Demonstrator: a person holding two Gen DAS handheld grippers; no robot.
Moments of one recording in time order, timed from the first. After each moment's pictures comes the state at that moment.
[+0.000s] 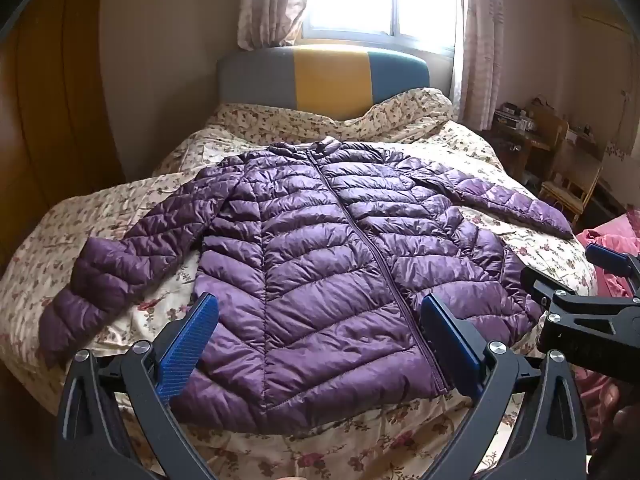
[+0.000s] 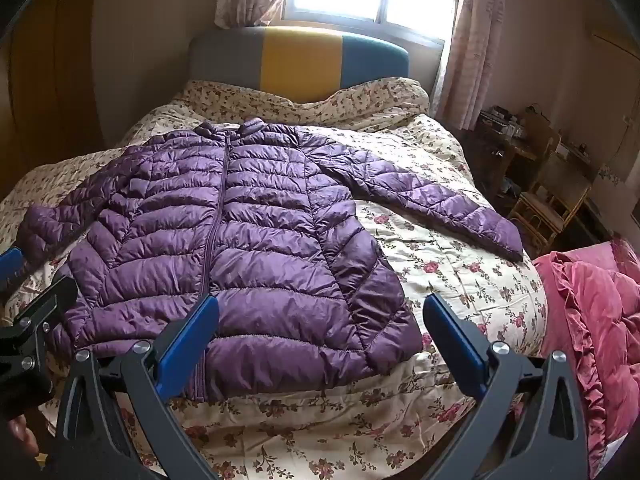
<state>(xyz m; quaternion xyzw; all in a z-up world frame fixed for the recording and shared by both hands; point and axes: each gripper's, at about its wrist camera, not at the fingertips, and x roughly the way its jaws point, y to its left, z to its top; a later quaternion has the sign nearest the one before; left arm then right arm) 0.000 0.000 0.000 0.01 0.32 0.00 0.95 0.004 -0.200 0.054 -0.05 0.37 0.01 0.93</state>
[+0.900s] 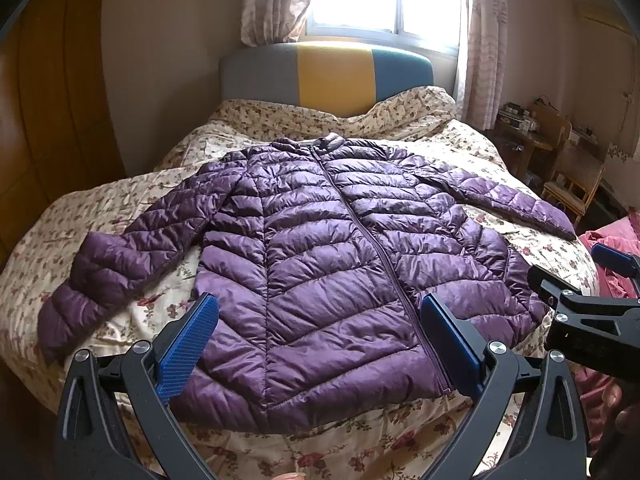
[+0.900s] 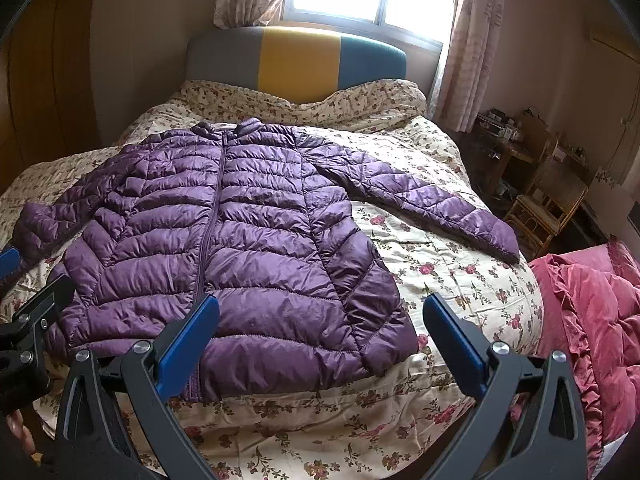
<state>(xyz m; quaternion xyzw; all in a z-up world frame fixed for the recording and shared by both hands) 0.002 0.003 -0.002 0.00 0.33 0.00 0.94 0.003 -0.199 0.053 -0.06 0.37 0.01 0.93</state>
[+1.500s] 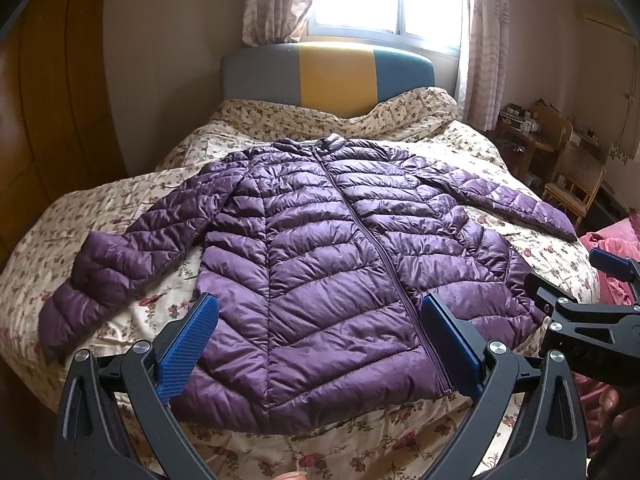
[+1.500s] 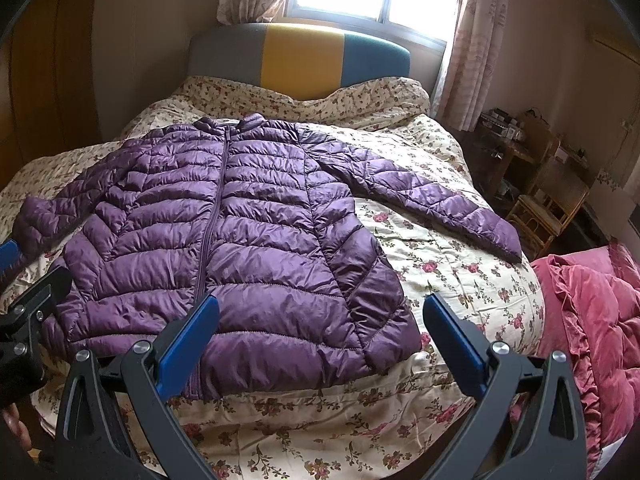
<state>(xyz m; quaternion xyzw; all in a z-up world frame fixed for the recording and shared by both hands) 0.003 0.004 -0.003 0.00 0.33 0.00 0.94 0.003 -0.197 0.049 -0.06 0.37 0.01 0.93</state>
